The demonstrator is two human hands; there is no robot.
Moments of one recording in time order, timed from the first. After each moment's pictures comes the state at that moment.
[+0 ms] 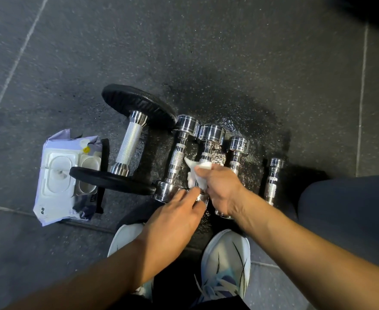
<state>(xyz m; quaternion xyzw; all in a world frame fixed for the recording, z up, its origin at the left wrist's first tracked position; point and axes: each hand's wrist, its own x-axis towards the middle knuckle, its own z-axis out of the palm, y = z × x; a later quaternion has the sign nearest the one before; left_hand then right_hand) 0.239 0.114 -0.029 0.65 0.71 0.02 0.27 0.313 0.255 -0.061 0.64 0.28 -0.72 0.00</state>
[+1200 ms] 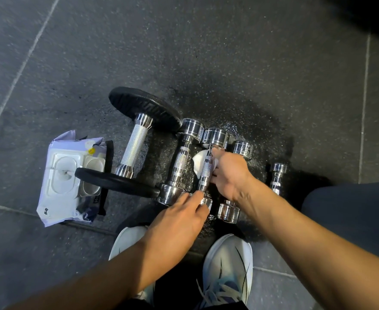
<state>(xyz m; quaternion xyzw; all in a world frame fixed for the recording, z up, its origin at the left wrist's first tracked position) 0.235 0.118 -0.010 0.66 0.69 0.01 0.29 0.290 0.279 -0.029 0.66 0.29 -0.69 -0.05</state>
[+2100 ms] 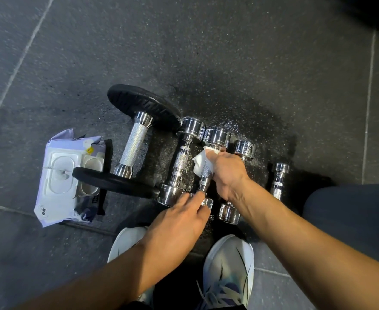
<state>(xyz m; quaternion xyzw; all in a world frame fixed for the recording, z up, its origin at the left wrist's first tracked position) 0.235 0.123 0.000 0.67 0.68 -0.01 0.29 0.290 0.277 -0.053 0.66 0.34 -0.67 -0.06</state>
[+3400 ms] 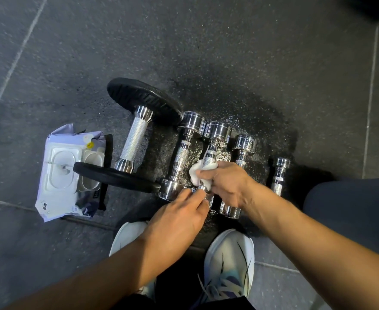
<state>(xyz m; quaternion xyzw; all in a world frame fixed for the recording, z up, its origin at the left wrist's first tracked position) 0.235 0.113 -0.019 0.67 0.70 0.03 0.26 0.314 0.267 -0.058 0.63 0.33 -0.70 0.06</state>
